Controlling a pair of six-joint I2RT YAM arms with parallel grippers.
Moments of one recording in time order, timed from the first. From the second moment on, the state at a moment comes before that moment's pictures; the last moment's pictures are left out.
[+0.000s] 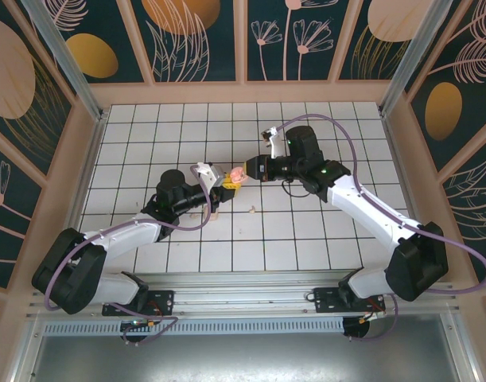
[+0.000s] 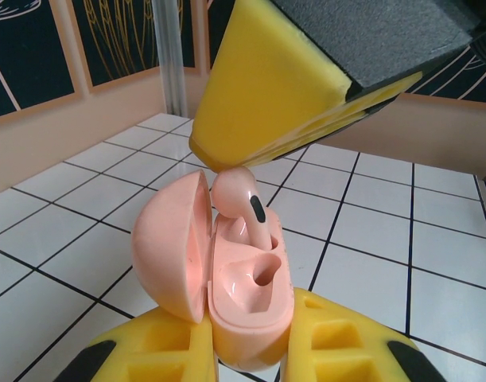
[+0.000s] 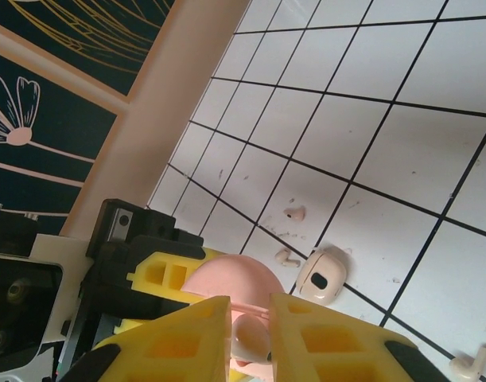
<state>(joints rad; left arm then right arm) -0.57 1.35 0.57 0.65 0.58 0.04 0.60 1.38 1.13 -0.28 -0.54 0.52</state>
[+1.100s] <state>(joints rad) -0.57 1.34 0.57 0.61 0.55 0.05 0.63 1.38 1.12 -0.34 -0.50 0.49</state>
